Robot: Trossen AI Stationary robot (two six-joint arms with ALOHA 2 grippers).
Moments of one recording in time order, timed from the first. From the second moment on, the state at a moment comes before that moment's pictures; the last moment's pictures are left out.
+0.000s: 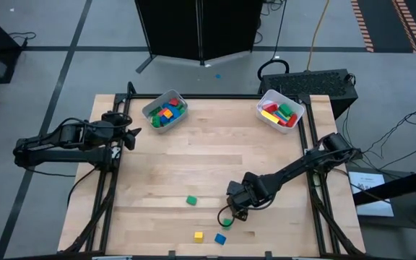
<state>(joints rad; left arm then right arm) 0.12 0.41 0.65 -0.93 -0.52 -0.54 0.45 1.84 1.18 -0.67 0.12 0.84</state>
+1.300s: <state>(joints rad) 0.12 0.41 0.65 -0.93 -0.53 -0.54 0.08 1.85 1.21 -0.24 0.04 0.61</state>
